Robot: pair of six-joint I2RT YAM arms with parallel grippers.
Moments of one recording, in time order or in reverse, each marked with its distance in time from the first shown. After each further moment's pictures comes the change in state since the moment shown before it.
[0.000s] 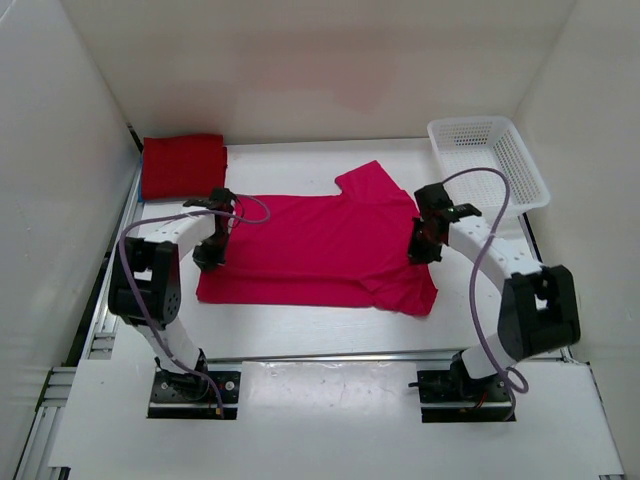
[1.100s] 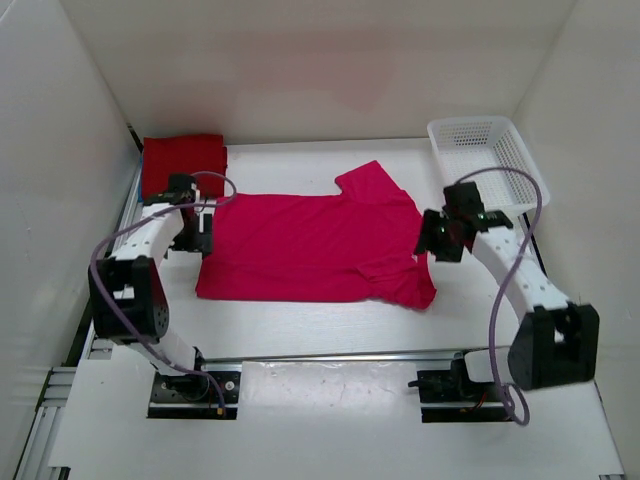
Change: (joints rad) left arm 0.178 -0.050 0.079 0.017 0.050 0.001; right arm -0.109 -0.053 0.080 -0.013 -0.081 -0.148
